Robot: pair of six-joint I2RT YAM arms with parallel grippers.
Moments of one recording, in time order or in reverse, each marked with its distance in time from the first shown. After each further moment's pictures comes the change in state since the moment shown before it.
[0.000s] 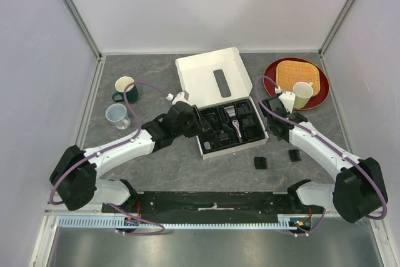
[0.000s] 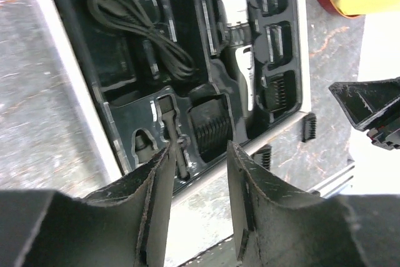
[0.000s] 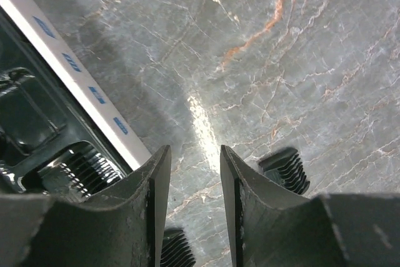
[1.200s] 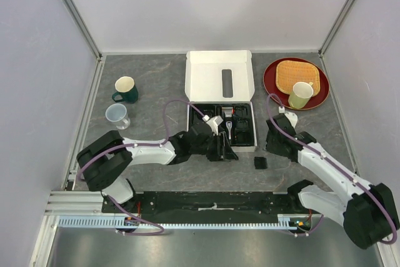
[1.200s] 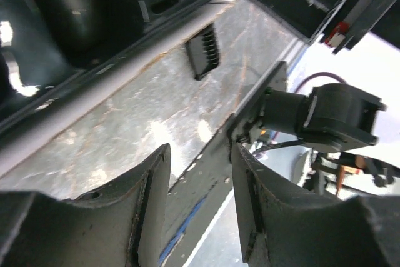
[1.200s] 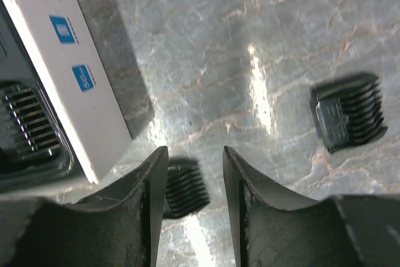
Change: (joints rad) left arm -0.185 0.214 -0.134 0.412 0.377 -0.011; right arm 0.001 -0.194 -0.237 0.001 -0.282 0.091
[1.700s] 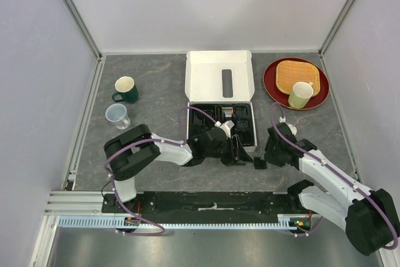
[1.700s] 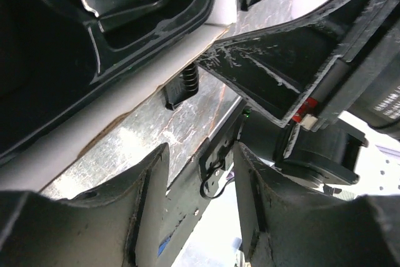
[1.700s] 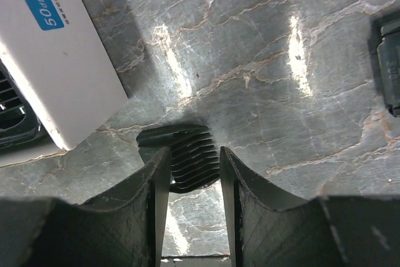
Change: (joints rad) left arm -0.081 0.235 0.104 0.207 -0.012 -0.209; right arm 0.001 -0.085 -0.113 -0.019 -0.161 0.123
